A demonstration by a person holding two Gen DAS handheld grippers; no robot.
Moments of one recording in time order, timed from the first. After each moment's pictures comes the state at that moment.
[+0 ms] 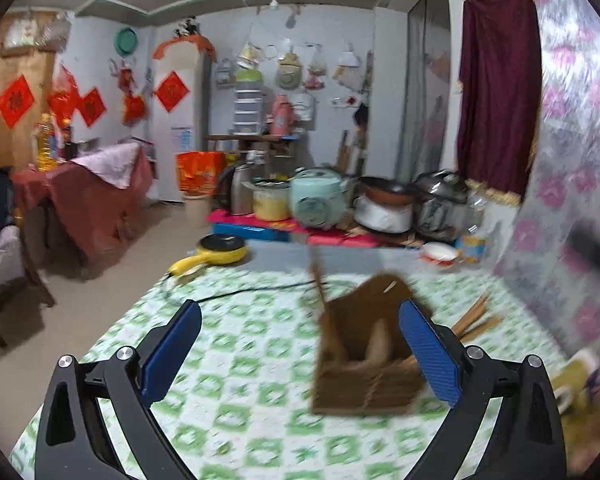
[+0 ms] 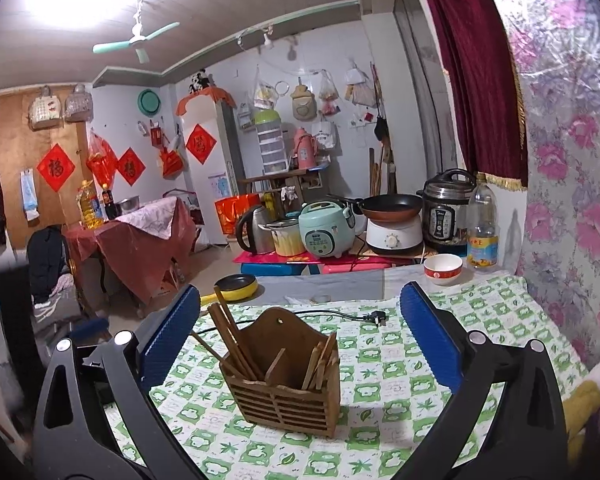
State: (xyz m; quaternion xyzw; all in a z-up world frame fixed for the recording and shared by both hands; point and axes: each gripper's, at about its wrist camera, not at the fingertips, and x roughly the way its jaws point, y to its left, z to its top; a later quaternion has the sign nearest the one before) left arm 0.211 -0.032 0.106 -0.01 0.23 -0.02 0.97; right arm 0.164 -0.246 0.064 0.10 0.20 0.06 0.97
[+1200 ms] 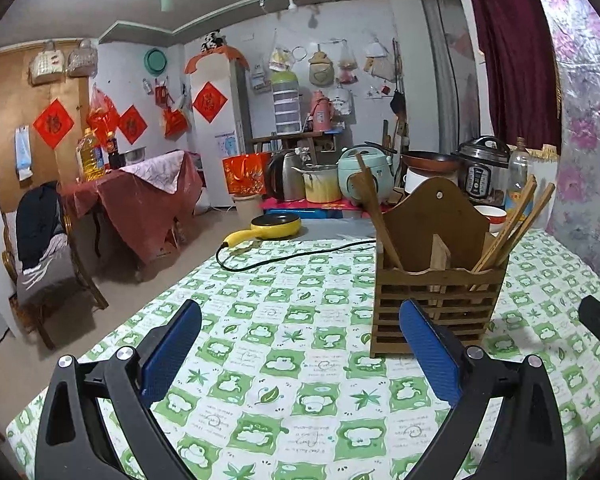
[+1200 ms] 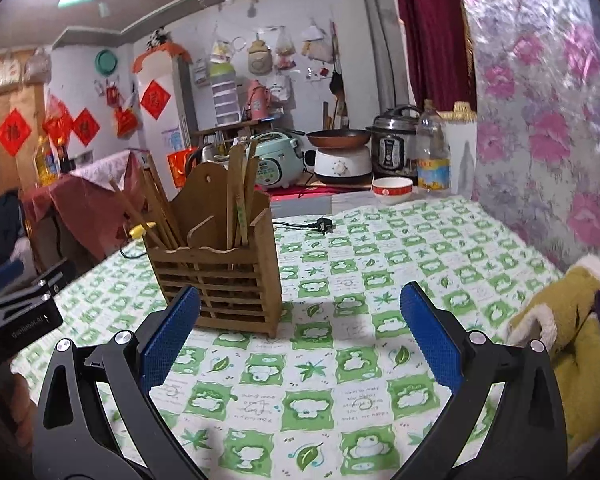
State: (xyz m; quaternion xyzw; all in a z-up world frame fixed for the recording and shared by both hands) left arm 0.169 -0.031 0.032 0.04 0.22 0.06 0.97; right arm 0.113 -0.258 -0.058 0.08 0.28 -0.02 0.96
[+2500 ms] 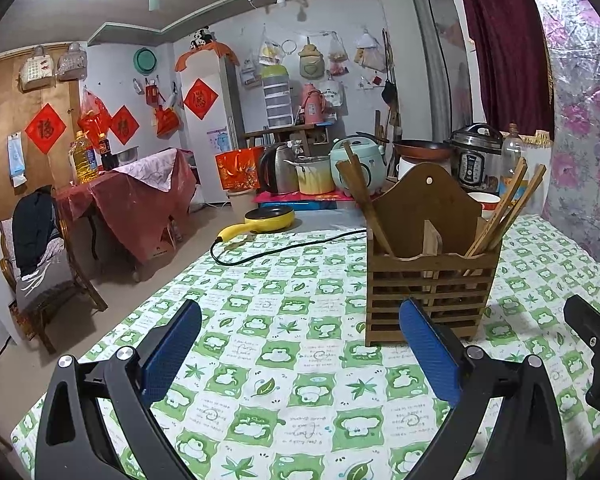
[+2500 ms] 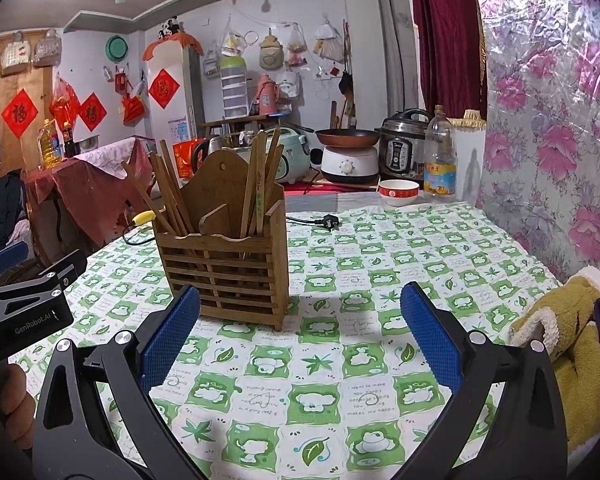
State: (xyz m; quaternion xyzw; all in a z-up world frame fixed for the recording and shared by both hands) left arm 0.167 -0.038 0.029 0.06 0.23 0.05 0.97; right arm 0.113 -0.241 -0.063 0.05 0.28 -0.01 0.96
